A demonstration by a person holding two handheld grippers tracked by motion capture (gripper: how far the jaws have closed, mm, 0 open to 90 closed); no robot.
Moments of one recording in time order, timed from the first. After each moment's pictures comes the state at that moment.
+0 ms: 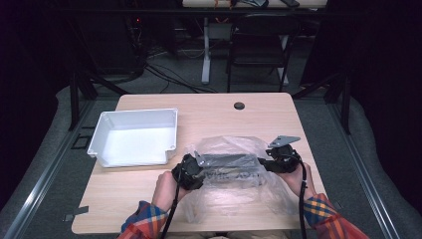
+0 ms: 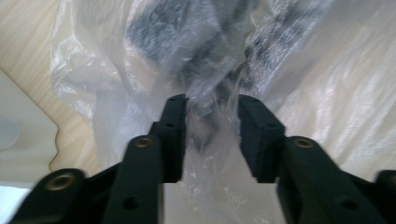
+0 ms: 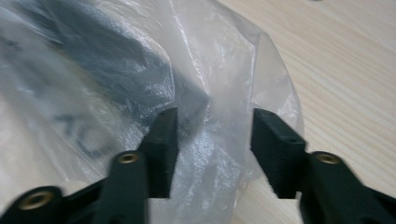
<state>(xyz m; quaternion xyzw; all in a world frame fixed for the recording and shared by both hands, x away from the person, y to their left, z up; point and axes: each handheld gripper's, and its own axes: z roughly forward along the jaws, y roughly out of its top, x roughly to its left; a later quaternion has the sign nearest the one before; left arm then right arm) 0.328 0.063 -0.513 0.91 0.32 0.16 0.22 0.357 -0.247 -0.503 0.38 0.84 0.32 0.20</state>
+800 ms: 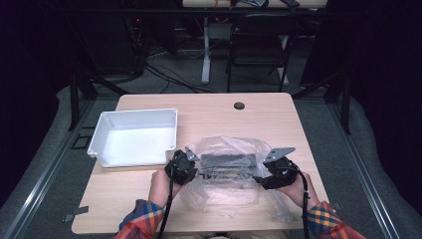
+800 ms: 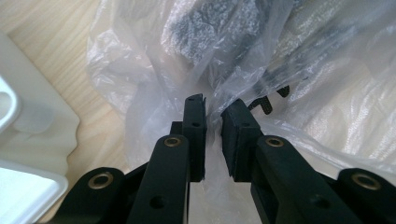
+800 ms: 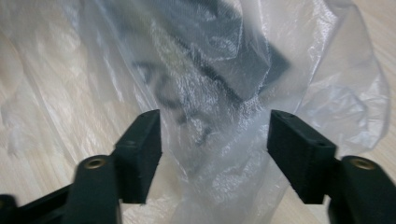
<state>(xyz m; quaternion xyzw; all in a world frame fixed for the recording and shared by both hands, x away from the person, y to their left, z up) 0.340 0.084 -0.514 0.89 0.36 0.16 0.25 0.329 -0.234 -0.511 0.32 0.89 0.29 0.14</state>
